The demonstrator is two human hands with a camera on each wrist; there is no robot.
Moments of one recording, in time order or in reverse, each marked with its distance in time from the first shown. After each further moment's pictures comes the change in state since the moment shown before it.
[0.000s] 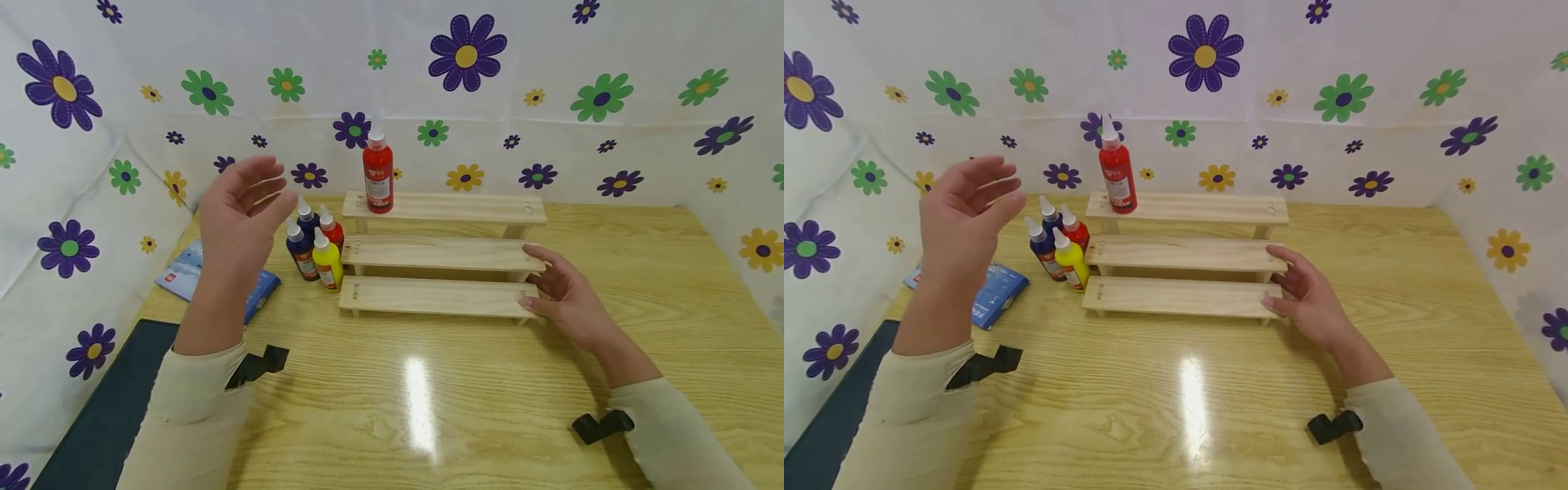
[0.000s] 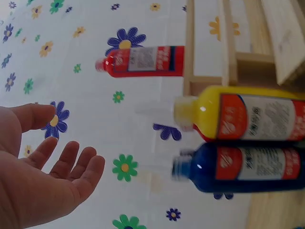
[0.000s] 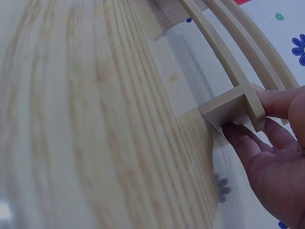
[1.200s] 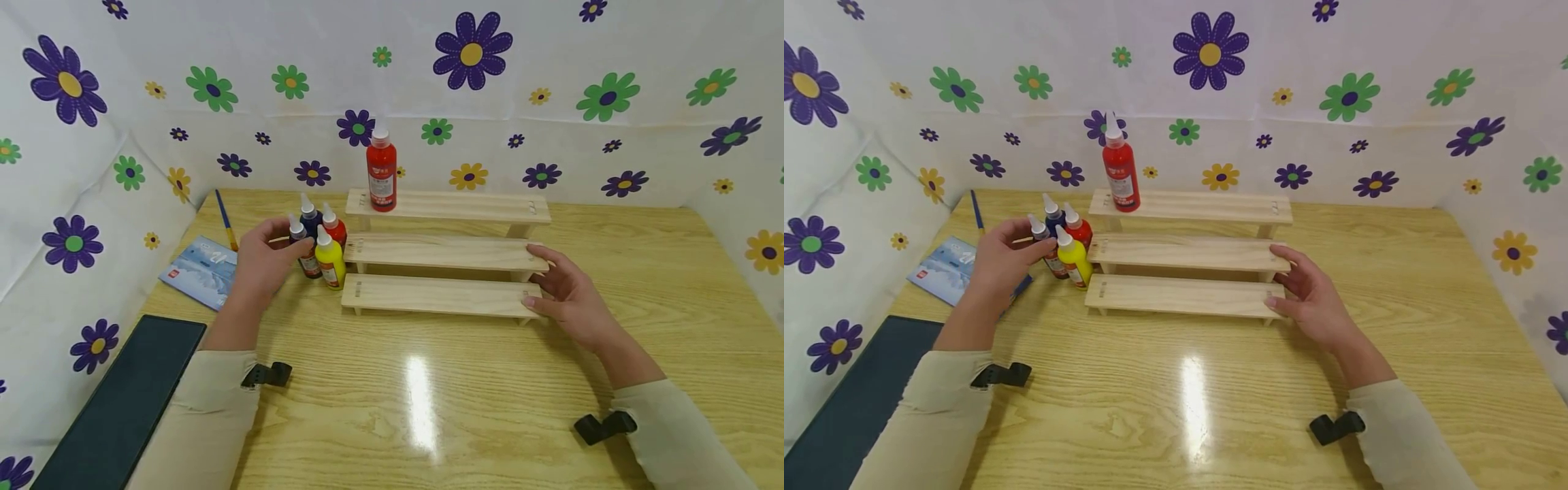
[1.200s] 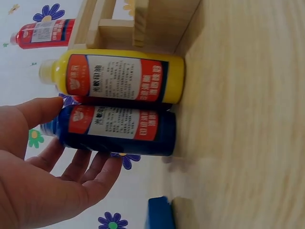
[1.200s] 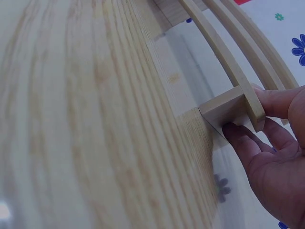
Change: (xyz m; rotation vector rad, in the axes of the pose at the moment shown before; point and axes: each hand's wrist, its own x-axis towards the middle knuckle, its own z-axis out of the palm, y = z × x) left_hand -0.004 -0.089 -0.009 0.212 -0.101 -0.443; right_hand 0.001 -0.002 0.000 0.011 -0.009 0.003
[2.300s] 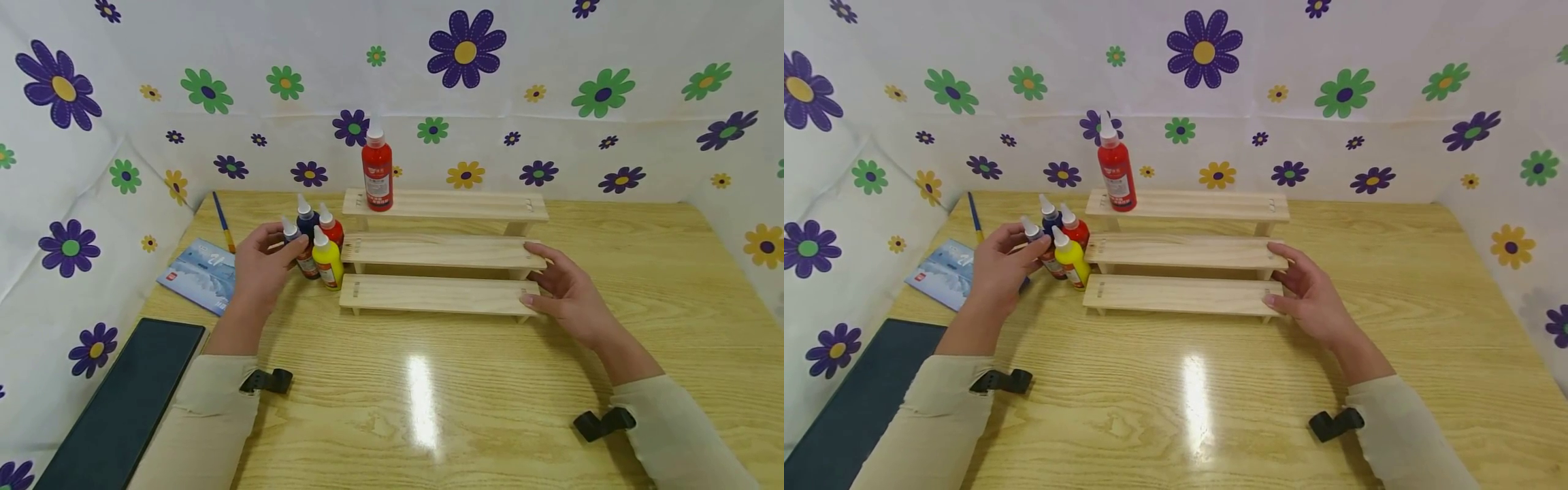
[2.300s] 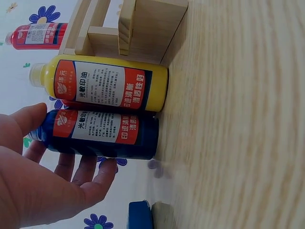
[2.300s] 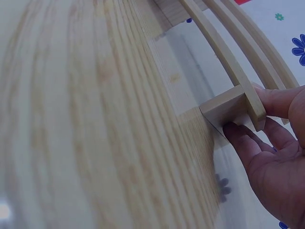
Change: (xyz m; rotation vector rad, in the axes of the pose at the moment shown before) left_hand -0.001 -0.013 0.009 -0.183 0.063 0.020; right_hand -0.001 0.002 -0.001 0.015 0.003 -0.001
